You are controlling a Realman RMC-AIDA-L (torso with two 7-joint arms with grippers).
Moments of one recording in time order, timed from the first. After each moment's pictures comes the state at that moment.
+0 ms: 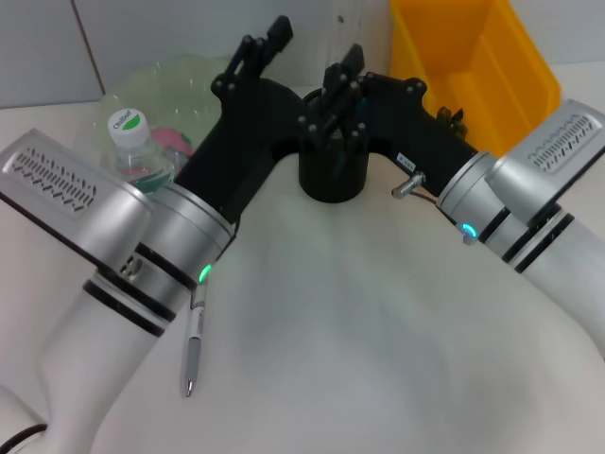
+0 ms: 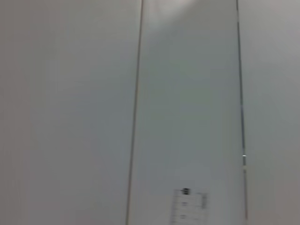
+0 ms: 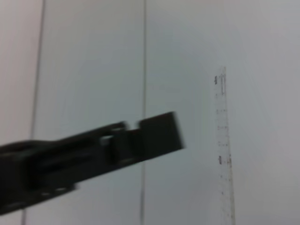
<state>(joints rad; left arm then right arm) -0.45 -2.08 2.46 0.77 -0.61 1.04 -0.04 0.76 2.09 -0.38 0.19 -1.37 -1.31 0.27</state>
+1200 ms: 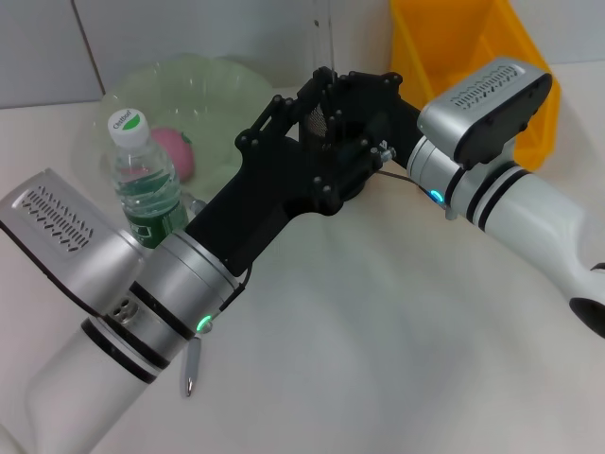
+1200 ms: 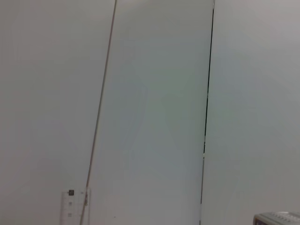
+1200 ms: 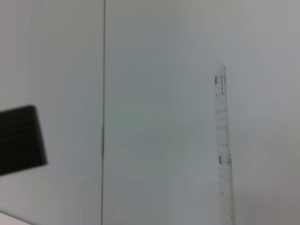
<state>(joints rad) -0.38 -2.07 2.44 0.77 -0.40 1.03 -0.25 0.87 2.09 -0.30 0.17 -1.37 -0.98 0.27</state>
